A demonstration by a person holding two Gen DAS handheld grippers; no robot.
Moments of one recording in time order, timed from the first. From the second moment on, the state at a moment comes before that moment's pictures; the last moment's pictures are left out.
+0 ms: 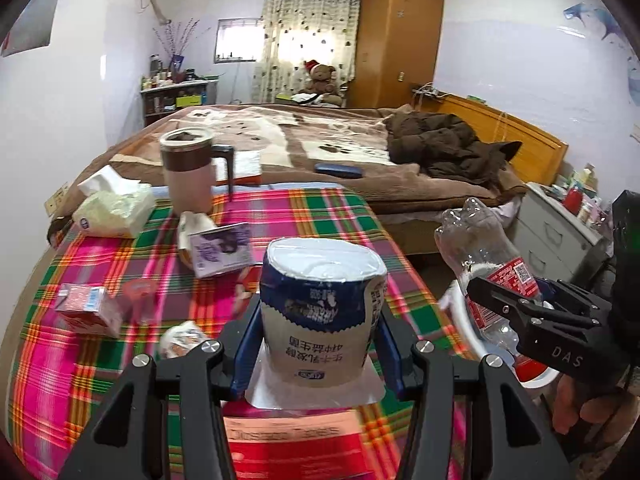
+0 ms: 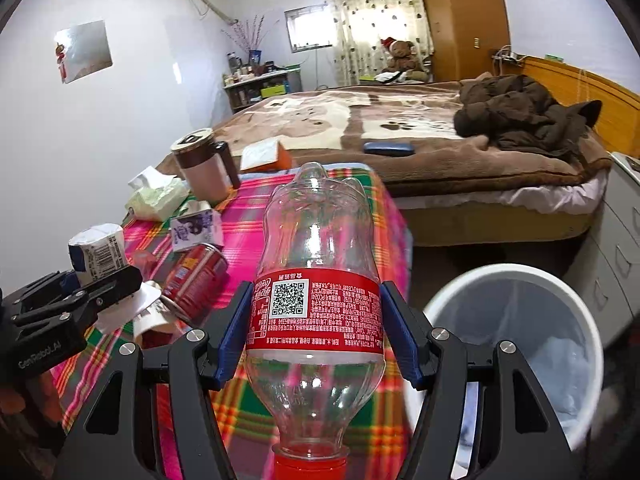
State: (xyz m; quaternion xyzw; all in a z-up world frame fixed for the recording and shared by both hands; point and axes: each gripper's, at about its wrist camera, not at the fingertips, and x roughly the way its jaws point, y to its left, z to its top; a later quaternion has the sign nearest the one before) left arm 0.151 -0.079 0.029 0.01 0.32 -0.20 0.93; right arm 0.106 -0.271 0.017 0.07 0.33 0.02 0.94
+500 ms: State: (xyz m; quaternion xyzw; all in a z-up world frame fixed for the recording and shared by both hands) left arm 0.126 -0.167 0.023 0.01 0.33 -0.28 0.90; right arm 0.077 -0.335 0.016 0.09 0.34 -0.05 0.94
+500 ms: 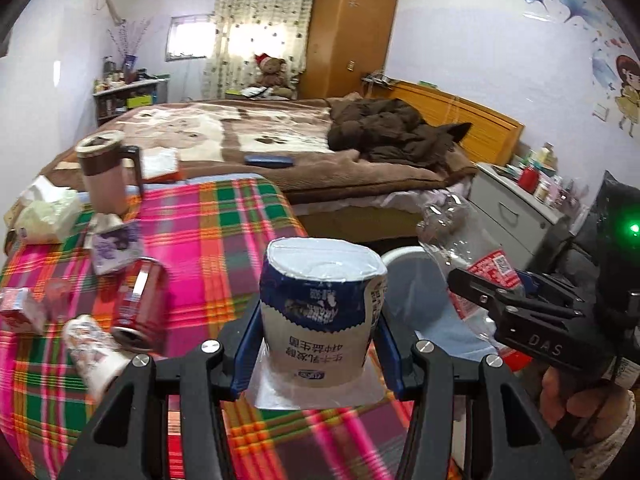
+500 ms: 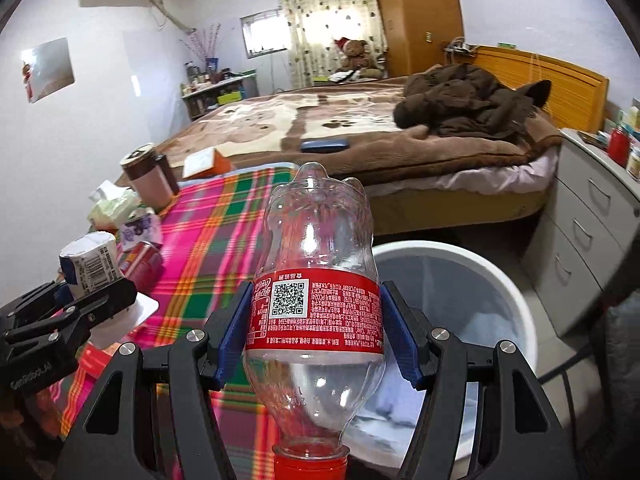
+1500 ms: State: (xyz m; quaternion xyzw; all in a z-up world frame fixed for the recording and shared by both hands) left arm 0.132 -0.286 -0.017 0.04 0.39 -0.34 0.86; right arm 0.065 -0.431 -0.033 0.10 0.42 -0.12 0.89
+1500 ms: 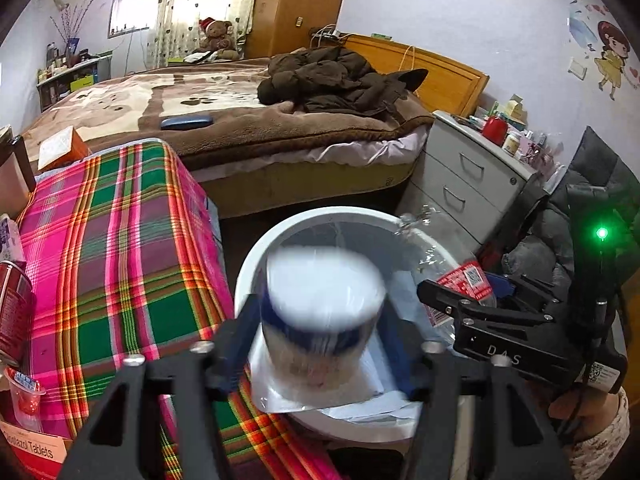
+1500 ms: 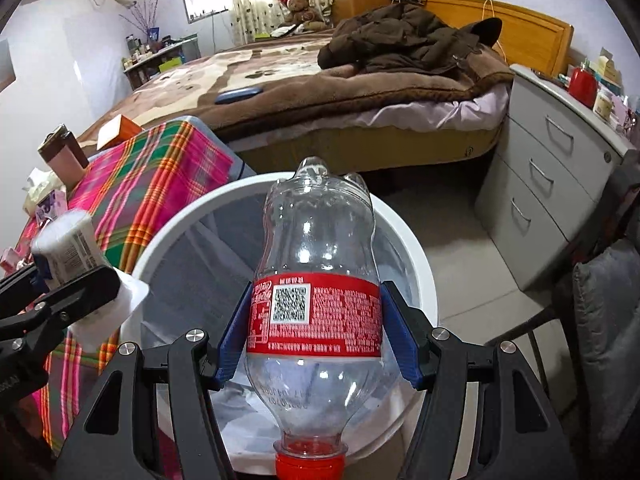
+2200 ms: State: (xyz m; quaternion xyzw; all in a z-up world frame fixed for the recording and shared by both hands) left arm 0.125 -0.241 0.000 0.02 0.36 -0.31 0.88; right arm 0.055 -0.418 -0.013 0.11 0.38 -0.12 0.91
